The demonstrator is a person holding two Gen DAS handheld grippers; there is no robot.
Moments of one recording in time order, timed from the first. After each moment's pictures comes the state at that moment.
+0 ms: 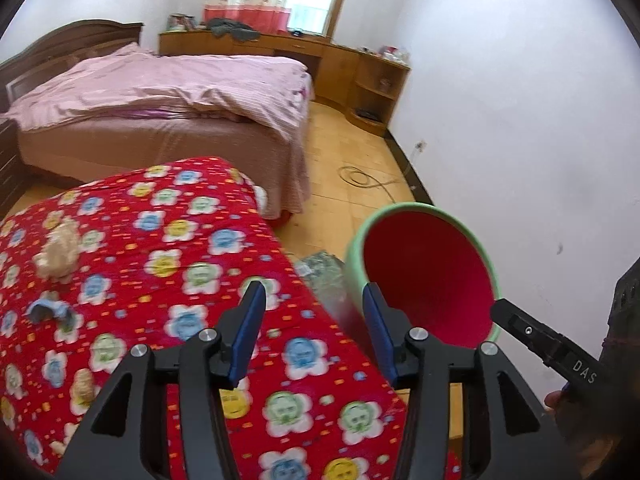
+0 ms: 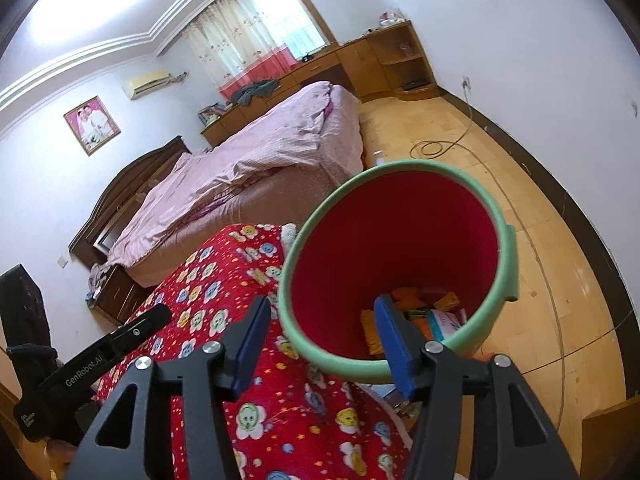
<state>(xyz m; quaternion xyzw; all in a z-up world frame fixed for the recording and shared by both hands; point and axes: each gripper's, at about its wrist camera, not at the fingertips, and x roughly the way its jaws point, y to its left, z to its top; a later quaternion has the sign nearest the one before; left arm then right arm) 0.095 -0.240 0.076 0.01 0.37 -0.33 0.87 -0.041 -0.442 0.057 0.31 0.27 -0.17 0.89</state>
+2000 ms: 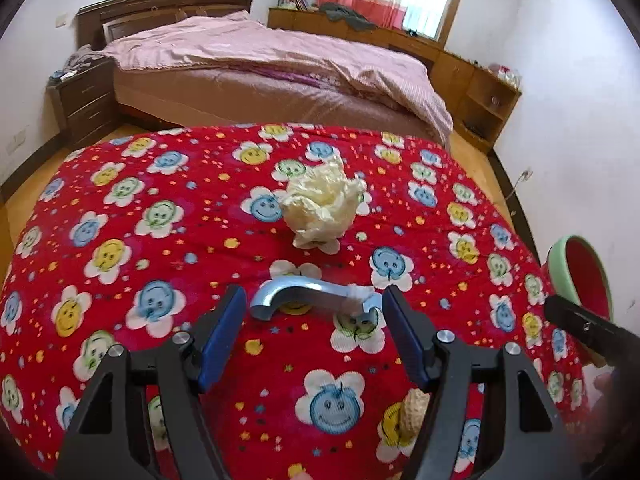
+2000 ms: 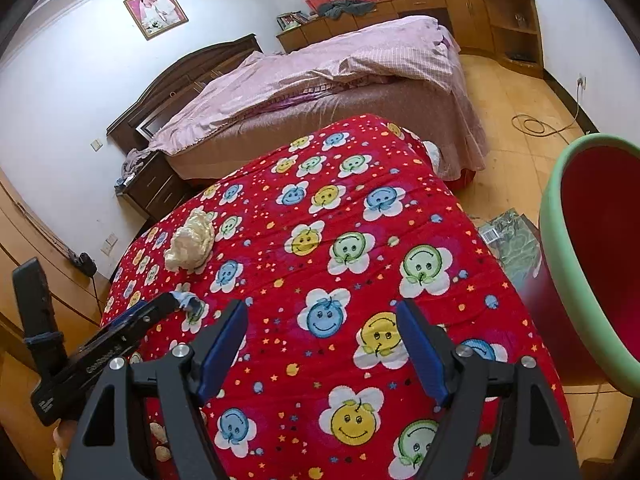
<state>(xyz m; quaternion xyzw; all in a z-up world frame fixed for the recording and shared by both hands) 0.211 -0.050 -0.001 -0.02 0.42 -0.17 0.89 0.144 -0.284 0.020 0.23 0.40 -0.03 0.89</state>
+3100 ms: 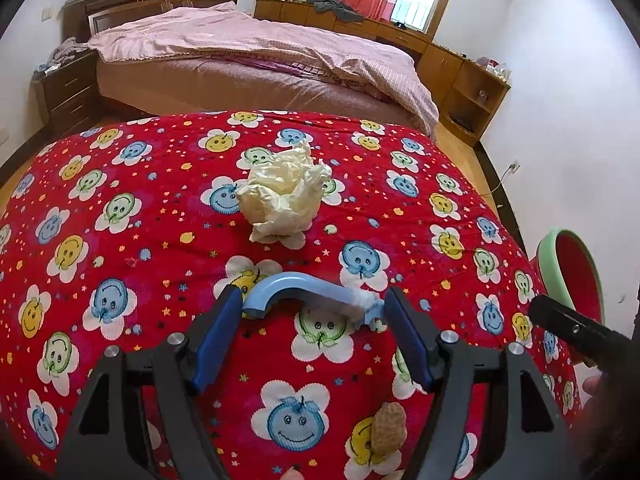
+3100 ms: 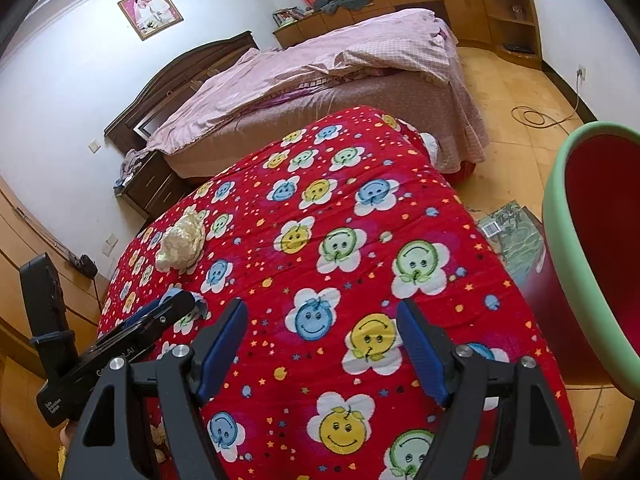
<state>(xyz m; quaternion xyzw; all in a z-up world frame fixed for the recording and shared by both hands) 0.215 -0.068 -0.010 -0.03 0.43 -0.20 0.88 0.146 -0.293 0.011 0.24 0.40 -0.03 0.88</state>
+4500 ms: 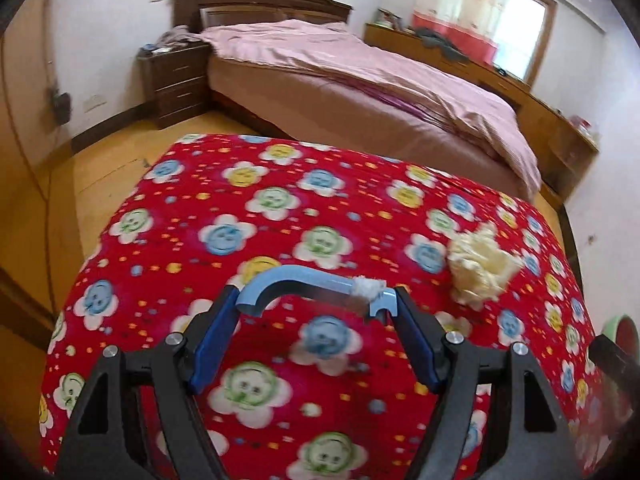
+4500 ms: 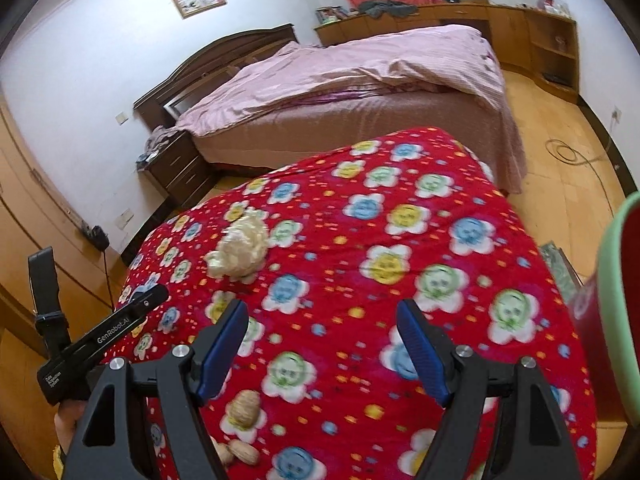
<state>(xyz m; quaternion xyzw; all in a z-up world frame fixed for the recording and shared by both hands) 0.232 0.042 0.007 -0.08 0.40 0.00 0.91 0.192 -0.229 0.036 0.18 0.40 0.03 0.90</state>
